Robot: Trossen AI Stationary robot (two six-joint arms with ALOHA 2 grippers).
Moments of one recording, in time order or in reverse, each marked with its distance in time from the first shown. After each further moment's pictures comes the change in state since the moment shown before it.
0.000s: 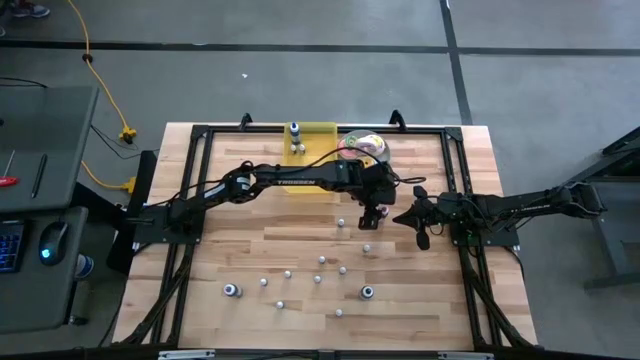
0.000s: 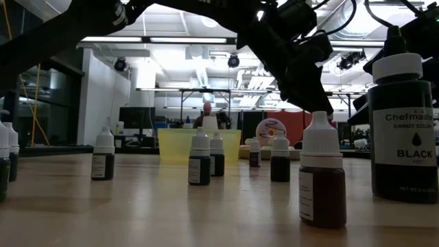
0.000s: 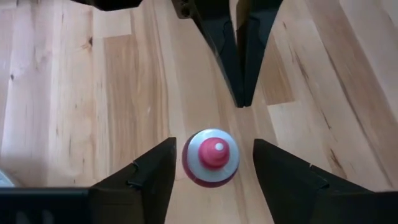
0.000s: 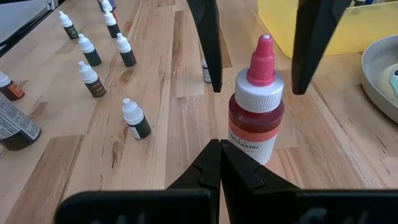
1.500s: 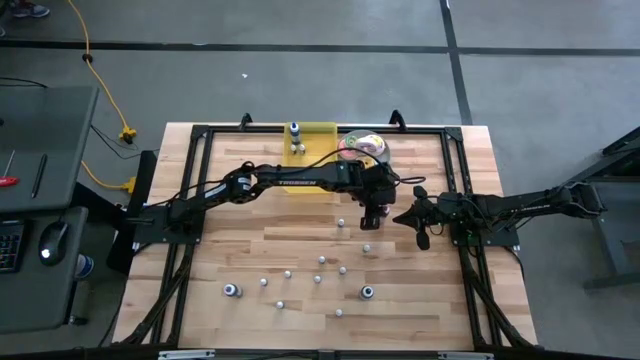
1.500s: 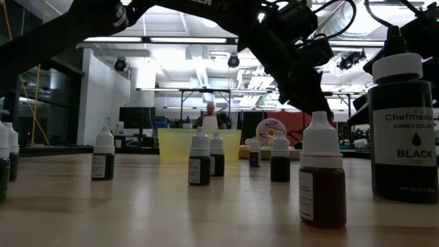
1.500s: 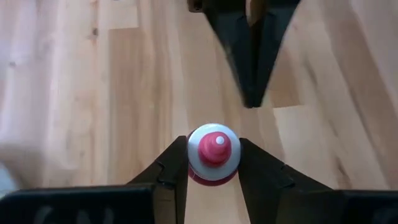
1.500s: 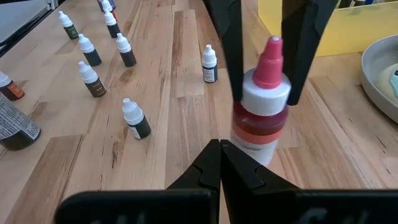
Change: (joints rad) left arm 0.000 0.013 0.002 0.006 -0.043 -0.049; right arm 0.000 0.000 0.000 0.000 0.000 0.000
